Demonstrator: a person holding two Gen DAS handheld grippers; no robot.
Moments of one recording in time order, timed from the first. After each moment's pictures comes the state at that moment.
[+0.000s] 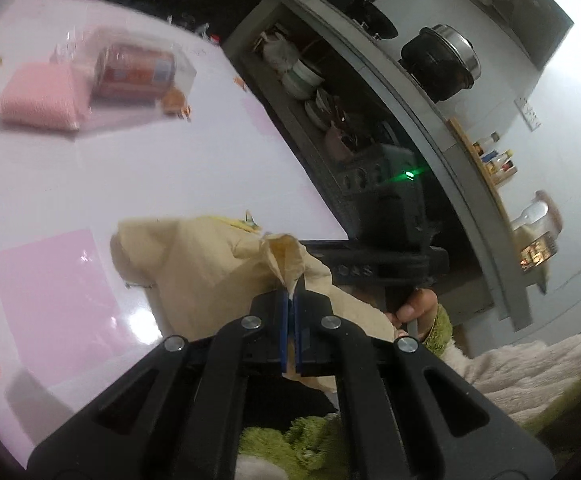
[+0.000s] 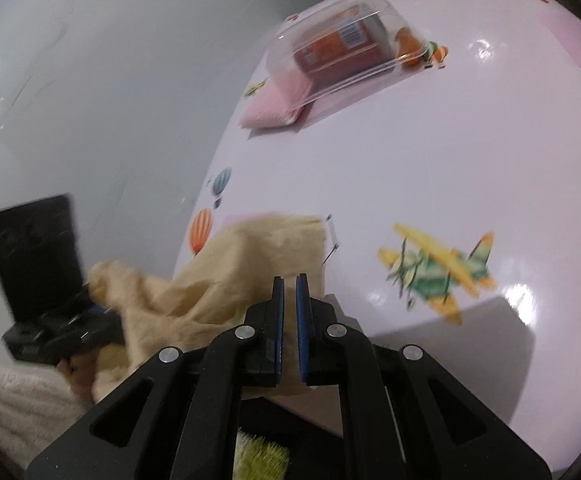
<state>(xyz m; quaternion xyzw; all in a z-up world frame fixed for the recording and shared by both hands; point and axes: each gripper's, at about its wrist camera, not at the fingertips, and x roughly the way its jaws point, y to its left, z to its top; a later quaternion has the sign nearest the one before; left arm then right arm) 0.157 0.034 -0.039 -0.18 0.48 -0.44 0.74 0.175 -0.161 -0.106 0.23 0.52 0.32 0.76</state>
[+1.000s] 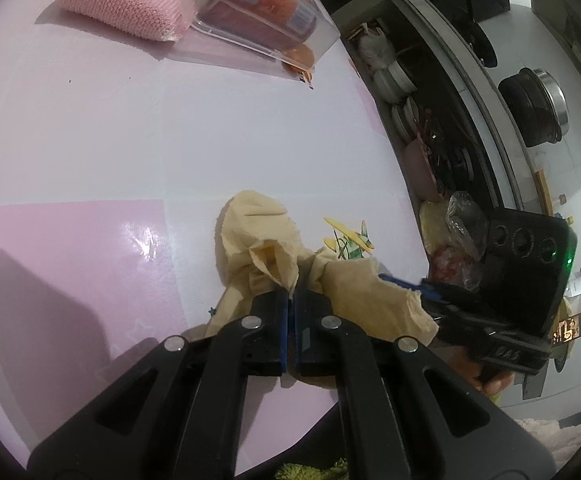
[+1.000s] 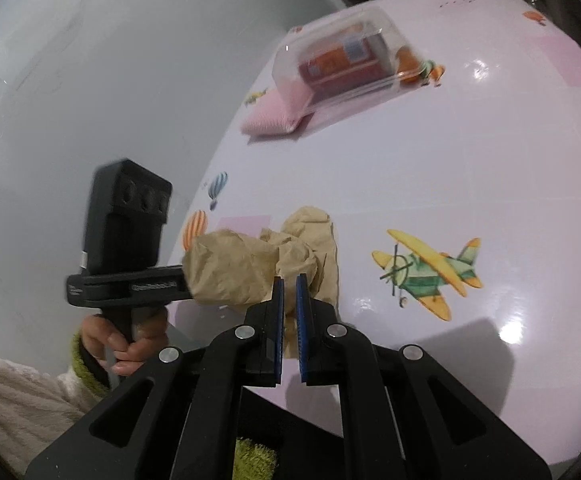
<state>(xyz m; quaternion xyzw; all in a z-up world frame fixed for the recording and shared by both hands) 0.209 0.036 -0.119 -0.23 0.55 -0.31 0.74 0.170 -0.155 -0.104 0.20 0.50 0.30 0.78</state>
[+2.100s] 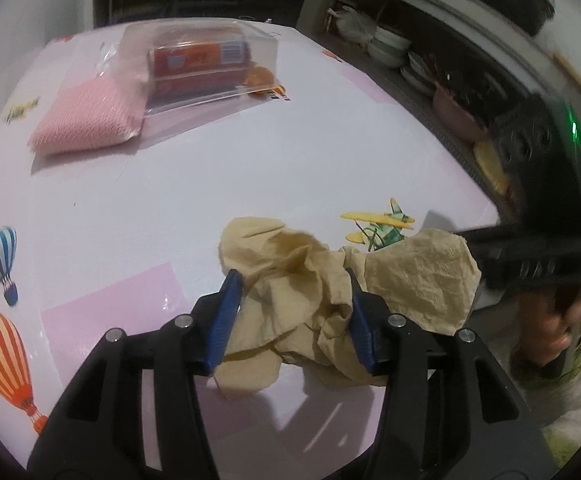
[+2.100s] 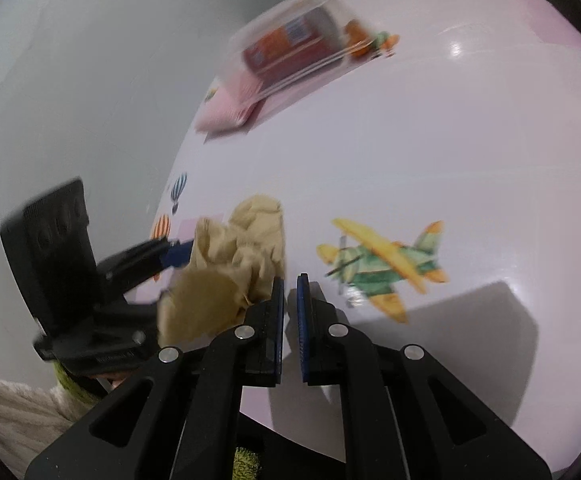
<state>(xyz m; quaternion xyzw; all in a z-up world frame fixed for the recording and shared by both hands) 0.183 -0.009 -0.089 0.03 0.48 -0.29 0.83 0.178 -0.179 -0.121 0.24 0.53 0.25 0.78</state>
